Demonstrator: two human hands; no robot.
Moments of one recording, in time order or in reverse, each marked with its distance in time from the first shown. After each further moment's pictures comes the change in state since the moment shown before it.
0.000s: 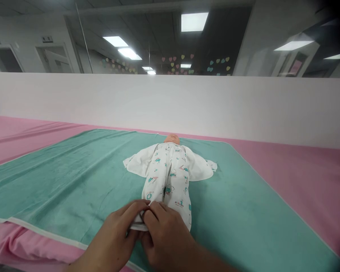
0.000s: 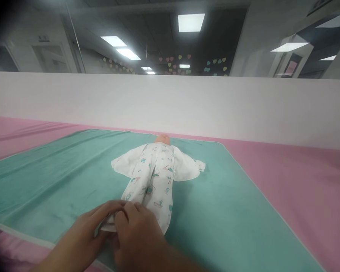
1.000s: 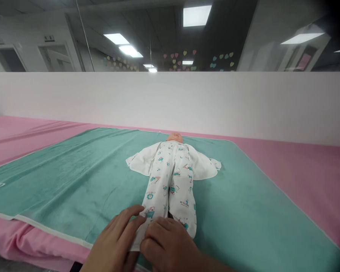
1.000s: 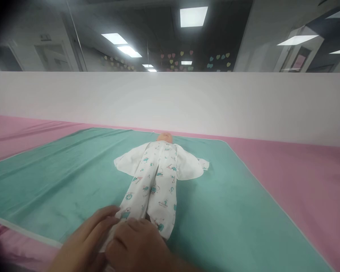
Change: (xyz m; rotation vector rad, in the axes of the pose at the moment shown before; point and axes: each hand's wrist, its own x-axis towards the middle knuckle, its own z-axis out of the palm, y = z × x) left_hand -0.030 -0.010 0.005 0.299 0.137 0.226; right_hand -0.006 0.003 0.012 -0.151 0.335 -0.410
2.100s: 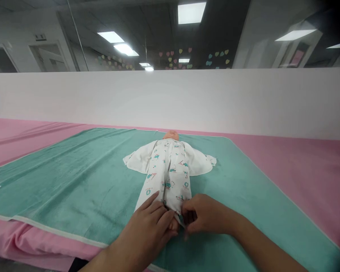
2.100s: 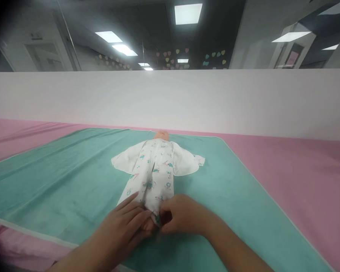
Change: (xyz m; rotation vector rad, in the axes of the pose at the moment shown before) left_hand 0.057 0.044 0.025 -0.164 -0.198 0.209; right_hand -0.032 0.078 -0.079 0.627 -0.824 0.758
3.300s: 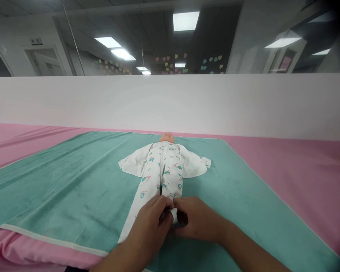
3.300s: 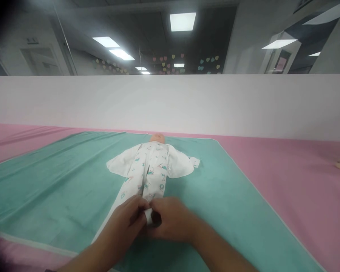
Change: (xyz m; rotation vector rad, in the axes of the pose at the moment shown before) left_hand 0.025 0.015 0.005 -0.445 0.135 -0.453; right_hand -0.001 -0.015 0.009 -0.107 0.218 -0.087
